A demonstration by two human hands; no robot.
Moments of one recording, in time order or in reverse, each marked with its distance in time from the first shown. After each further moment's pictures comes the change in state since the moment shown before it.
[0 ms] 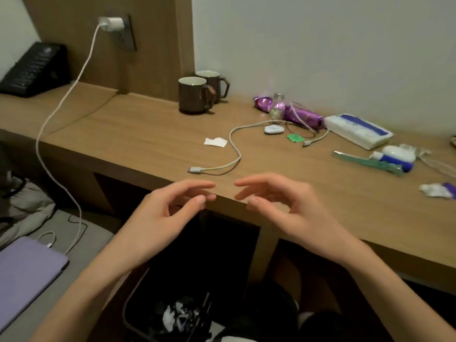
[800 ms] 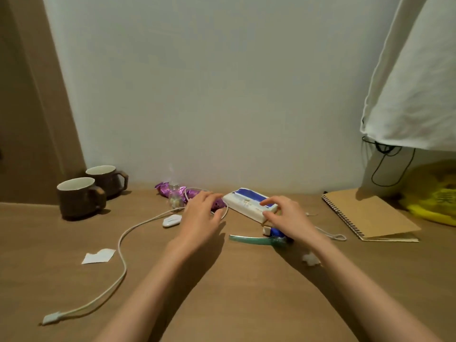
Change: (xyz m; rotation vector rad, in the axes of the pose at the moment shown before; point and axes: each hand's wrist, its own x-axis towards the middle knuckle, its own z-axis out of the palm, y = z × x) left_hand 0.272 0.046 0.192 0.476 0.046 0.351; right_hand 0.017 0.139 -0.238 -0.601 0.439 0.519
